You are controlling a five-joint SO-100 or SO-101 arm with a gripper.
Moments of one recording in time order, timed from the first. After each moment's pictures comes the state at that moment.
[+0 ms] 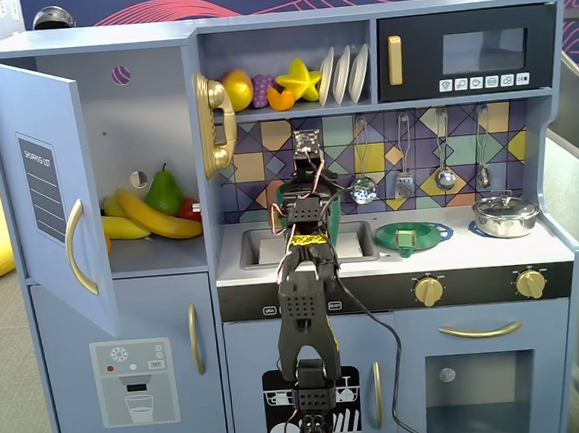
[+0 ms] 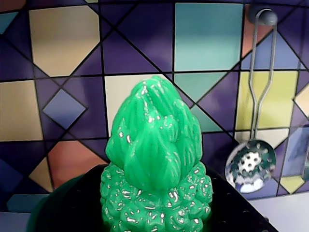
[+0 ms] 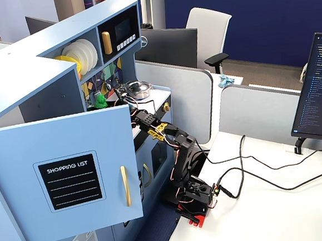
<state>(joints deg) 5.4 100.0 81.5 10.4 -93.9</state>
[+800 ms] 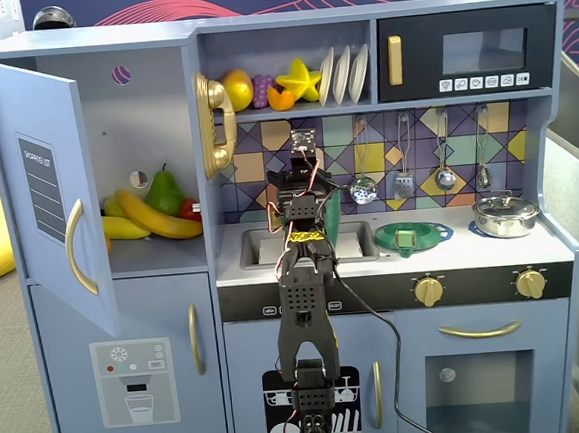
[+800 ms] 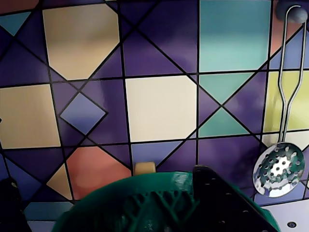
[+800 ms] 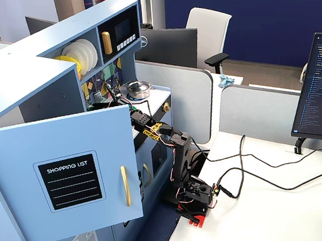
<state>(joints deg) 3.3 95.7 76.7 10.4 -91.6</state>
